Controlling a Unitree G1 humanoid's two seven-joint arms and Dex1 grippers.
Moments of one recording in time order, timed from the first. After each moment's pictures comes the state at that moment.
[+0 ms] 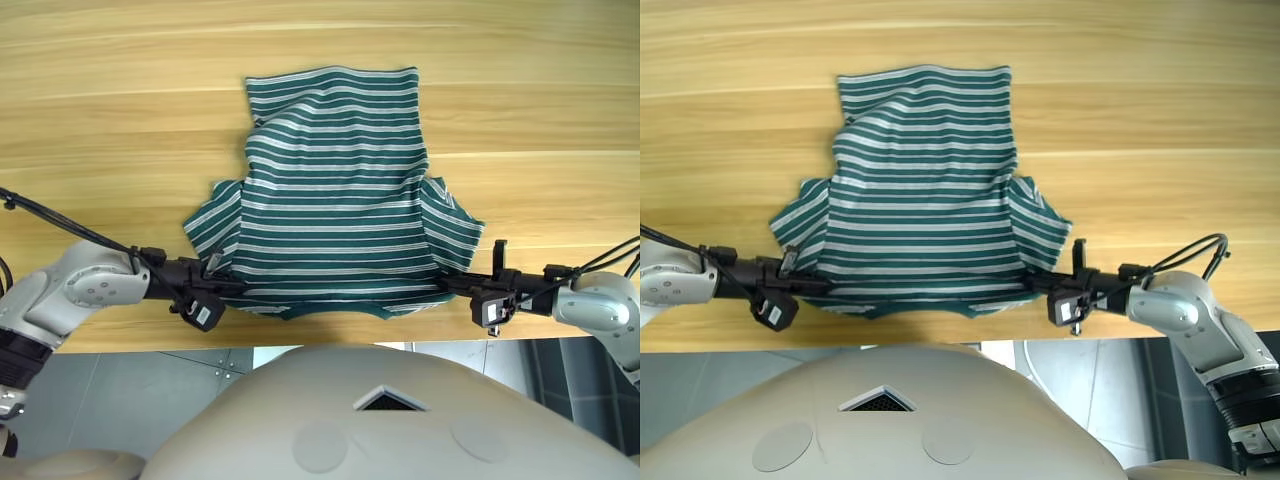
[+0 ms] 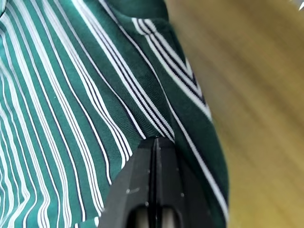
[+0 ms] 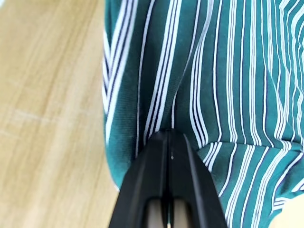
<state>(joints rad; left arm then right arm) 0.21 1.17 -0.39 -0.13 0.24 -0.73 -0.94 0.39 -1.05 0.20 -0.08 -0.18 -0.68 0.77</state>
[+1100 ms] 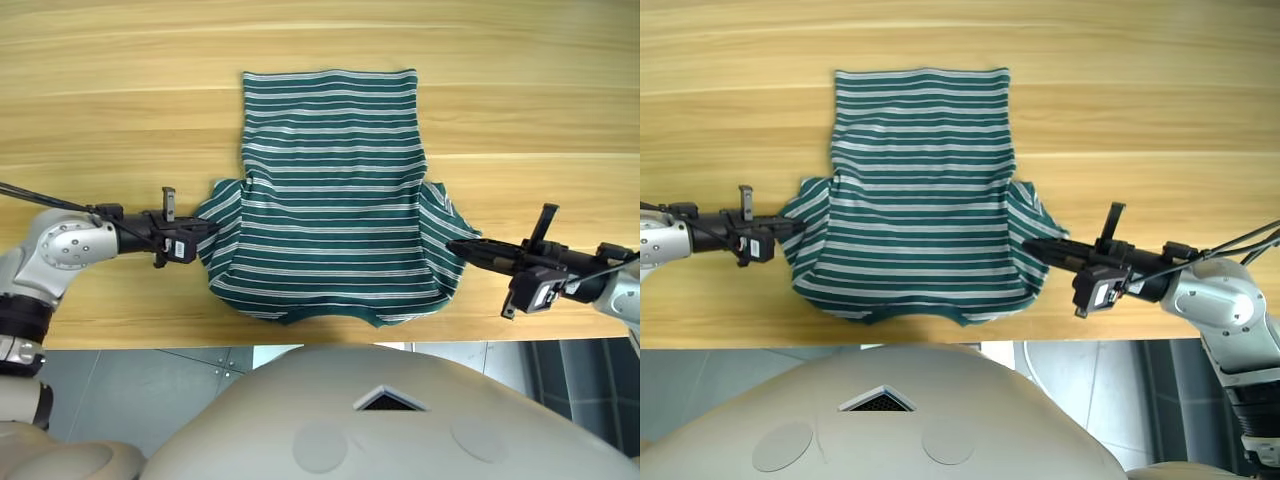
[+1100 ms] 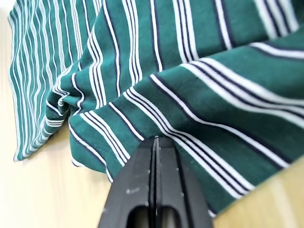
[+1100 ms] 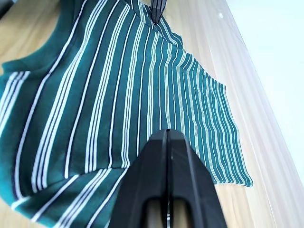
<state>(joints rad) -0.03 1.03 -0.32 0.41 0.25 -0.84 -0.80 0.45 -1.03 0.00 -0.22 0.11 -0.70 0.78</state>
